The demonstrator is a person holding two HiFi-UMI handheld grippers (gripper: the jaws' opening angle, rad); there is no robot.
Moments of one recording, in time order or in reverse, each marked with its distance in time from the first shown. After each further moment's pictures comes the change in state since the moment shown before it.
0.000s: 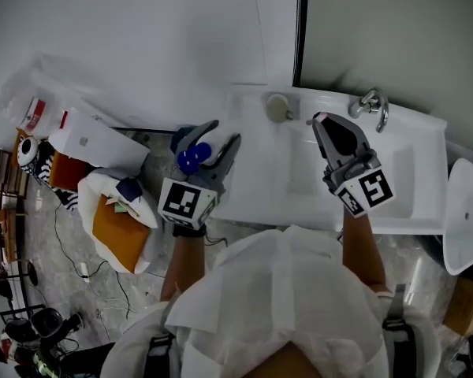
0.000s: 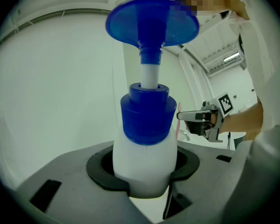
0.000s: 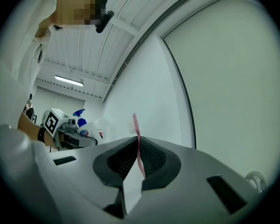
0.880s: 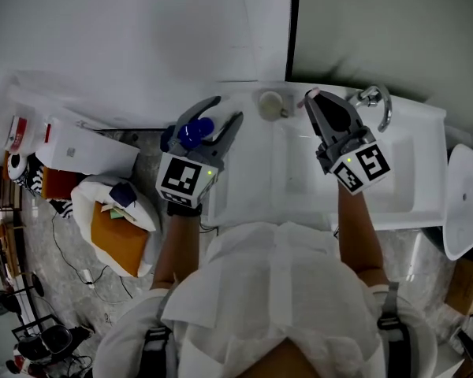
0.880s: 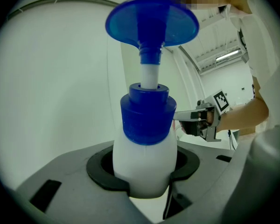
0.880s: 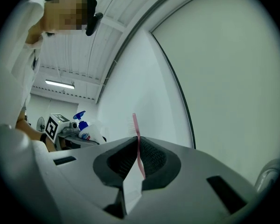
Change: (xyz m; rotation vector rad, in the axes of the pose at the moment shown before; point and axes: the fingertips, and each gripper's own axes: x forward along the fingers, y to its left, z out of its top) left arm 0.081 0.038 -0.017 0.045 0.027 -0.119; right arm 0.058 -0.051 -0.035 0.092 0.012 -0.049
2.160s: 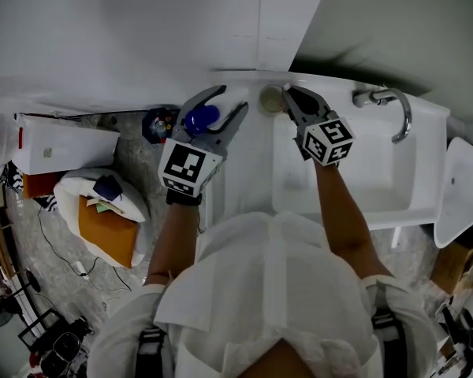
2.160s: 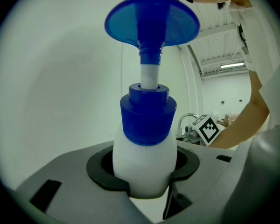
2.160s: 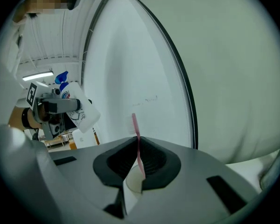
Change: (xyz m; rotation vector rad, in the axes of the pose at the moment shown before) left arm 0.067 0.046 -0.087 -0.133 0.074 -0.098; right arm 0.088 -0.051 -0.203 0.166 0.357 -0.097
